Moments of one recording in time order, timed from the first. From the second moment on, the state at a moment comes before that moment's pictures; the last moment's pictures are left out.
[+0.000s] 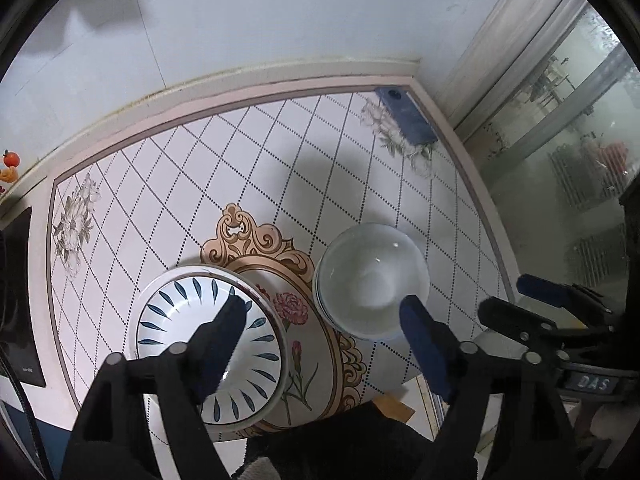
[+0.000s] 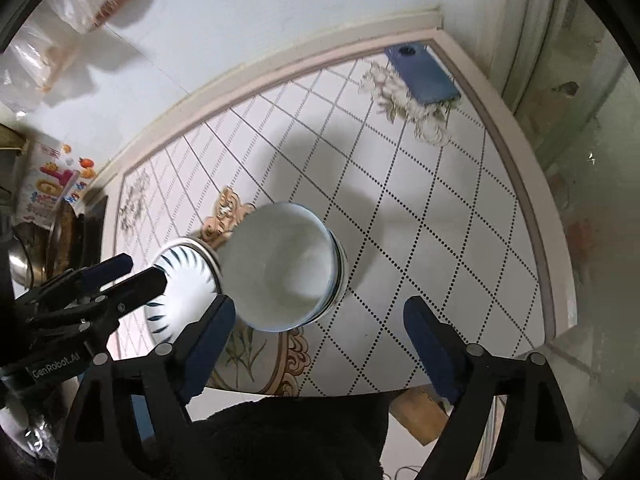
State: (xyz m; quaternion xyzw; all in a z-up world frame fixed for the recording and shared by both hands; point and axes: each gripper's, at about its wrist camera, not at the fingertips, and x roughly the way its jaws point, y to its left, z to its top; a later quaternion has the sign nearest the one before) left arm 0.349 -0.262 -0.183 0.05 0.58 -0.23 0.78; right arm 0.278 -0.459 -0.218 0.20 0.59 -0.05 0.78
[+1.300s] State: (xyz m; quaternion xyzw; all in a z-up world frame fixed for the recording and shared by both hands) left arm 0.420 -0.290 -0.329 -0.01 0.70 -0.21 0.68; right arm 0.311 -0.487 -0.373 0.39 0.60 0.05 0.70
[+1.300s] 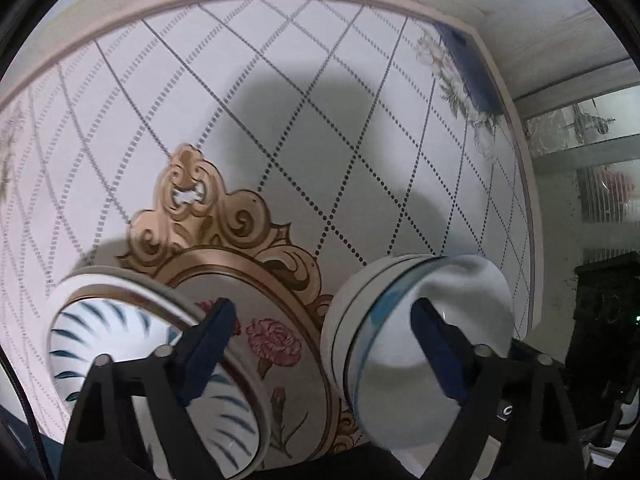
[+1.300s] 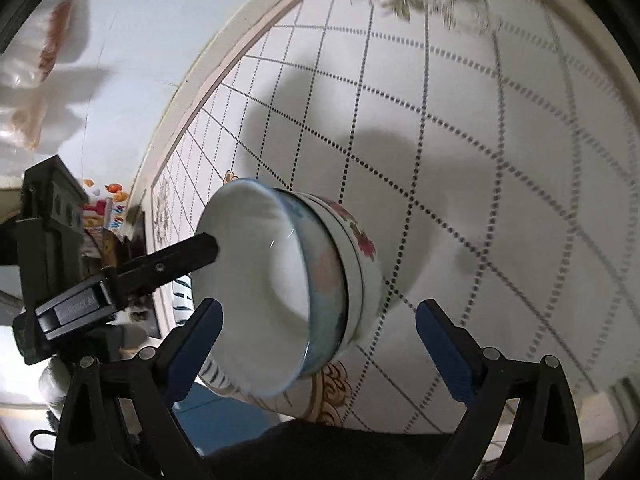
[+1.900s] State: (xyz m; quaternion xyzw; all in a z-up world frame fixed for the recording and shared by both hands) left arm 0.414 -0.313 -0.355 -0.04 0.72 -0.26 0.65; right arm 0.328 -0.480 -0.420 0.43 0.60 0.07 0.67
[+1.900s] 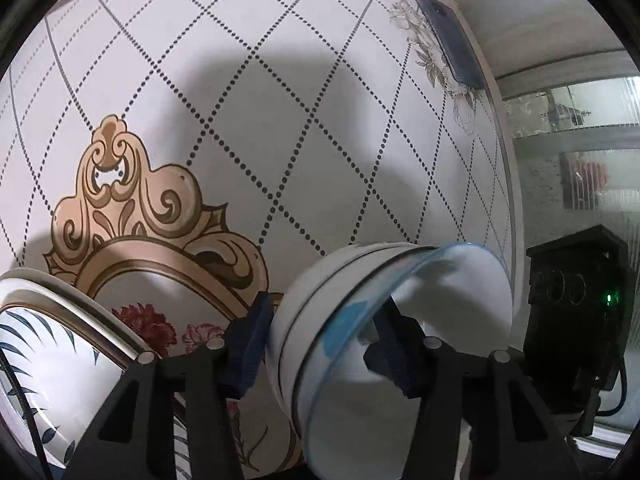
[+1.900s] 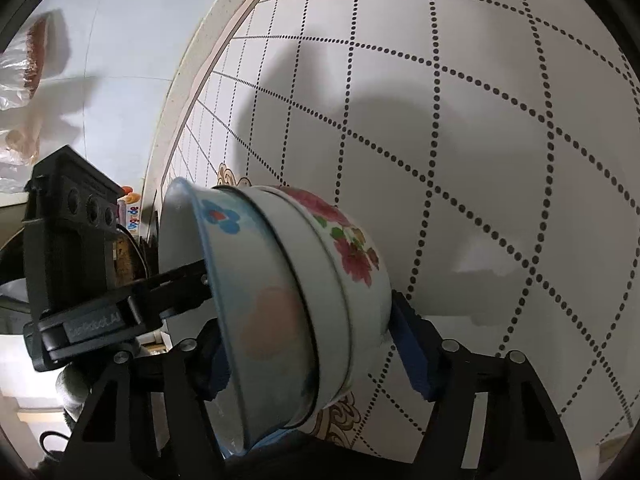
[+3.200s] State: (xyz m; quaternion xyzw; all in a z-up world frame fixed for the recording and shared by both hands) left arm 0.409 -0.265 -0.298 -0.09 0.69 -0.22 0.68; right arm 0.348 -0.455 -0.374 0.41 0.60 0.08 0.68
